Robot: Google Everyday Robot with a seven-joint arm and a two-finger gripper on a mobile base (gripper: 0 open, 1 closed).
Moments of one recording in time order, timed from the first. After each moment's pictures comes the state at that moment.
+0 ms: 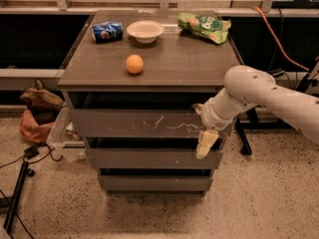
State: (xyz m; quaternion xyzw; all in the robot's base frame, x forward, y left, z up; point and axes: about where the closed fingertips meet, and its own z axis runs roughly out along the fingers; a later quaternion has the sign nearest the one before) arm 0.604 -0.140 0.656 -0.70 0.68 0.09 0.20
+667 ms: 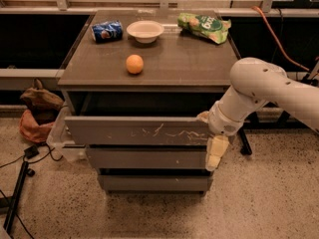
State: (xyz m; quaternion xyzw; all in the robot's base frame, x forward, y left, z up) arm 0.535 -0.149 0.686 -0.69 0.70 0.14 0.13
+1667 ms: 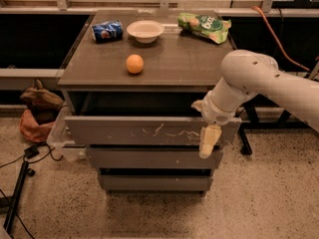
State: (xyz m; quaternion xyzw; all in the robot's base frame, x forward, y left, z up) arm 0.572 -0.138 0.699 -0.70 0.69 0.09 0.15
